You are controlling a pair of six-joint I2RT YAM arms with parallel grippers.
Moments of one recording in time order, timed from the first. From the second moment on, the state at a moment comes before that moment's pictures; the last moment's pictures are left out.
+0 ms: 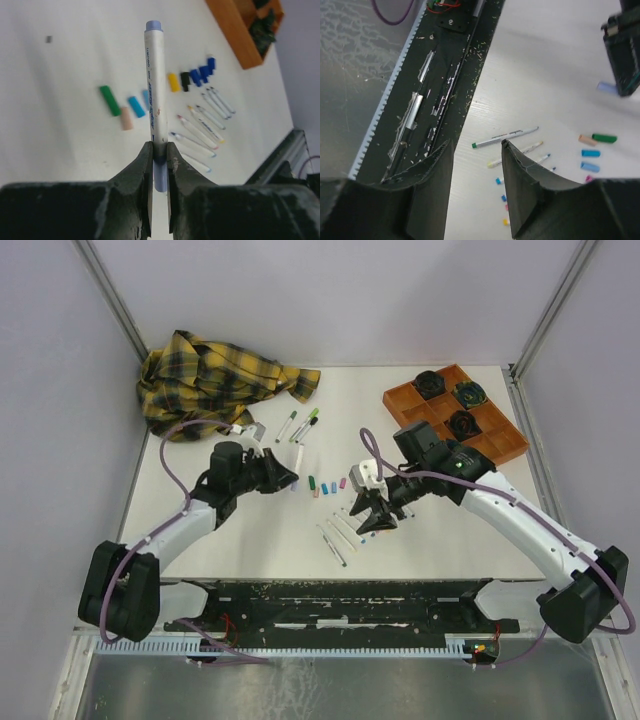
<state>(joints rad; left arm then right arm) -0.30 1.28 0.64 0.14 0.39 -0.51 0.64 1.26 1.17 -0.82 -0.96 -0.74</state>
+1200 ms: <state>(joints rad) -0.76 1.31 0.61 0.32 0.69 -0.63 0.85 1.24 1.00 -0.76 -0.32 -1.55</state>
